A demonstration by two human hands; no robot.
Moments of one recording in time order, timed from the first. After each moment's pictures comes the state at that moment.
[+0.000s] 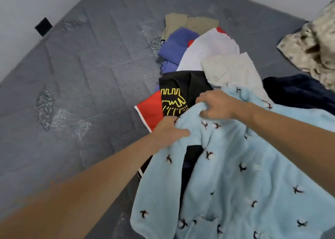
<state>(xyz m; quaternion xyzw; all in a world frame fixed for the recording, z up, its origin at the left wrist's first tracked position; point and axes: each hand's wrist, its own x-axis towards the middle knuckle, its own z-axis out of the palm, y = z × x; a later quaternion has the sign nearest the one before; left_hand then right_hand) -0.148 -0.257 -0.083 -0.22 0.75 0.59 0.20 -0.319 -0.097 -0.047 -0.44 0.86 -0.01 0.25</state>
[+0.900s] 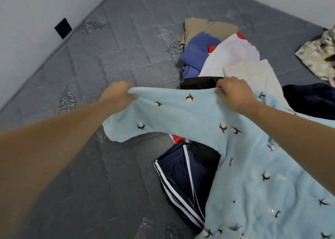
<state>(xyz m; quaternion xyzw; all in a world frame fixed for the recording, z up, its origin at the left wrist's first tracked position) -0.162 -0.502 -0.094 -0.20 0.94 0.25 0.12 -0.350 -0.144 -0.071 -0.34 0.94 0.02 0.05</state>
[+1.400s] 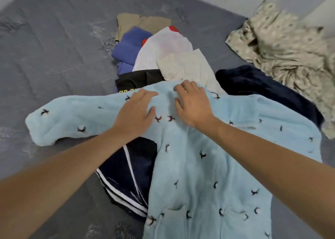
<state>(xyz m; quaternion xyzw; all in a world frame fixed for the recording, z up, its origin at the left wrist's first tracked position) -0.183 -0.245 -0.063 0.03 0.93 0.36 -0.05 -0.276 -0.040 -0.039 -0.30 0.95 -0.02 -0.03</state>
